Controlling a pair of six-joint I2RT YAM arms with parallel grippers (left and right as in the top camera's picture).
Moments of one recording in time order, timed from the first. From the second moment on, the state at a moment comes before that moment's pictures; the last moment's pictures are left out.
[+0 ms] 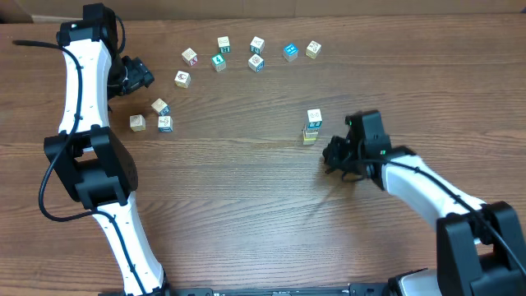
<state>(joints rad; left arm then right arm) 0.17 2.34 2.23 -1.35 -0.11 -0.51 0.25 1.60 0.82 -0.31 -0.20 0.55</state>
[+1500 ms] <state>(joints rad) 0.17 2.34 2.23 -1.35 -0.11 -0.51 0.13 1.58 0.92 -0.45 0.09 0.30</state>
